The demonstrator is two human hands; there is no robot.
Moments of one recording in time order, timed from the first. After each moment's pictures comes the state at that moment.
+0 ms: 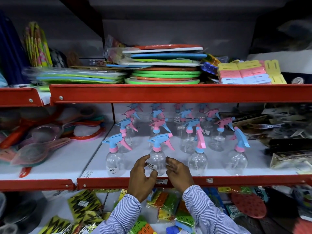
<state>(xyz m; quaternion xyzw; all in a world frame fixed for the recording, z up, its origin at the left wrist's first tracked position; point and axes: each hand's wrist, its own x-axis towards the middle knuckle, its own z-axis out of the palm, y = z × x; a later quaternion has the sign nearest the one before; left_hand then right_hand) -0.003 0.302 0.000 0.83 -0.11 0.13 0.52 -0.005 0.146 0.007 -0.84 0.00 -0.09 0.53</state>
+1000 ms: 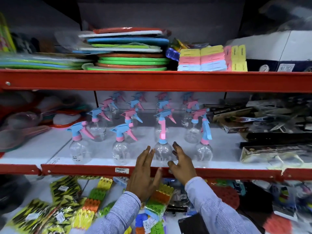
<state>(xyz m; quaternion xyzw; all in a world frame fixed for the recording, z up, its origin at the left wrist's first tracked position) -0.033 0.171 -0.031 0.90 -0.22 0.21 0.32 -0.018 0.001 -0.012 -0.86 -0.01 -0.13 0.50</state>
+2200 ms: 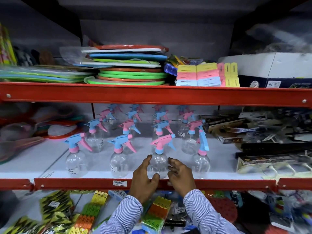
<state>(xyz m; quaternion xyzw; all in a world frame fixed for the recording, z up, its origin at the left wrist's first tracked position) -0.018 0.155 -0.005 0.85 -0.15 0.14 0.49 -0.023 0.000 0.001 -0.84 0.01 -0.14 0.53</state>
